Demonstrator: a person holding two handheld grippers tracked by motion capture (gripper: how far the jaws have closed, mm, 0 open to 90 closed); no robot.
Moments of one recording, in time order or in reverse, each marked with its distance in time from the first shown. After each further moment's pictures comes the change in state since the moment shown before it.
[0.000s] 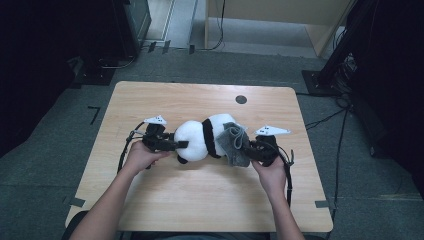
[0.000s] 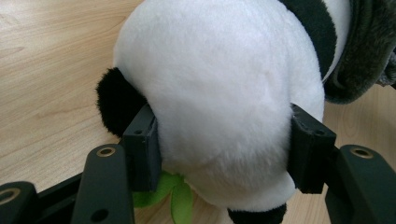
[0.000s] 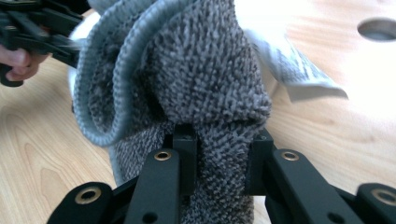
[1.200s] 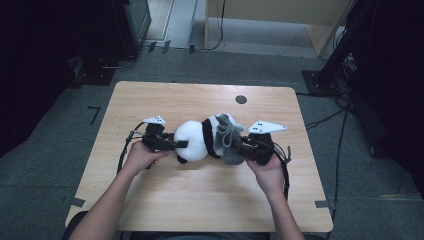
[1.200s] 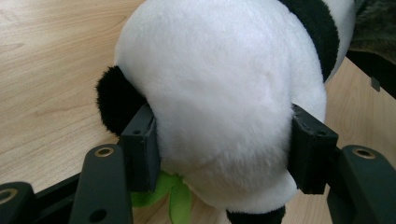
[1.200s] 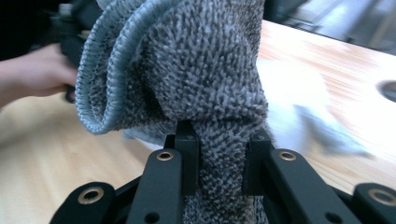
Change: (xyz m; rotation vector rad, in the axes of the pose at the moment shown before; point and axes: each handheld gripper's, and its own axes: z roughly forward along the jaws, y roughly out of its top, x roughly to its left) left arm 0.003 -0.002 0.000 -0.015 -0.011 -0.029; right arm 0.053 0.035 -0.019 -0.054 0.084 -0.149
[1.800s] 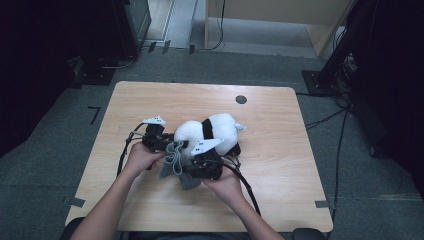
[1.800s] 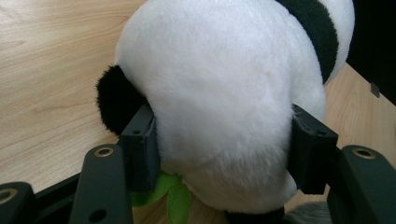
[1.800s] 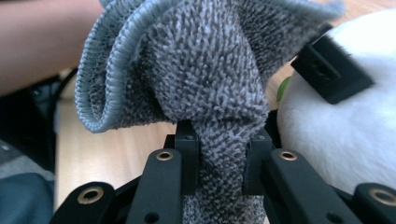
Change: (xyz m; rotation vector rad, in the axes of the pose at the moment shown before) left arm -0.002 -0.001 0.000 -0.011 0.006 -0.019; right arm 0.078 -0.018 0.105 0.170 0.281 -0.151
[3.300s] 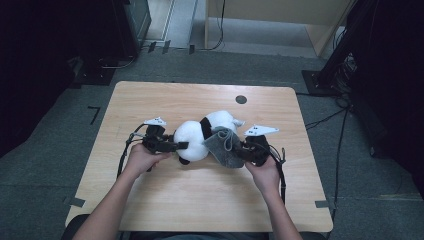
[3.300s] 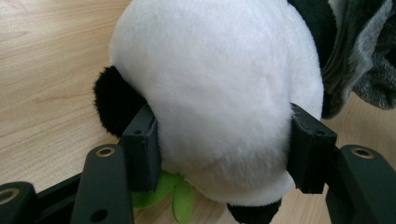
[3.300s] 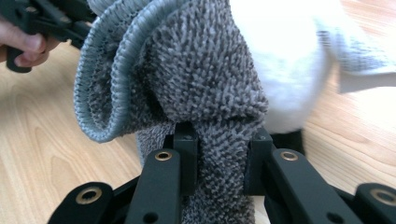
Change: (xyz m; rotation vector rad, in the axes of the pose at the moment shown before) left arm -0.005 -0.001 -0.001 0.022 0.028 -0.007; right arm -0.080 -0.044 -0.101 -0.082 -0.317 0.215
